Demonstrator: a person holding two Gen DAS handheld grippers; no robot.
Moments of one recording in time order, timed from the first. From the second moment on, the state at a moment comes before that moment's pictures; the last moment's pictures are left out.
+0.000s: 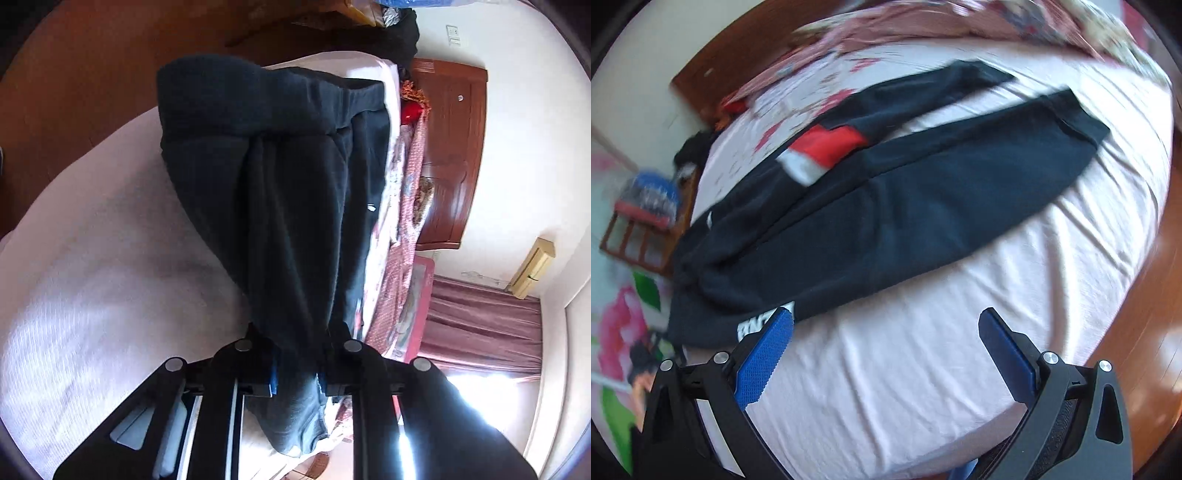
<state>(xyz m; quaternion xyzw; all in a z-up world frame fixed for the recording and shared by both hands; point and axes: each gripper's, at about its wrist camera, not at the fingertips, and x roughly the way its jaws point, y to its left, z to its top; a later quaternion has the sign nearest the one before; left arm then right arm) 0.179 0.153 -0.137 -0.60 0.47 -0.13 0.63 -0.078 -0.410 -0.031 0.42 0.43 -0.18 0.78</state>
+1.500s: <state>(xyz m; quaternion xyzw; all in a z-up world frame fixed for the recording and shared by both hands) 0.078 0.160 -0.041 -0.52 0.40 -0.16 0.73 -0.077 -0.516 -0.011 0.48 0.35 -0.09 0.80</state>
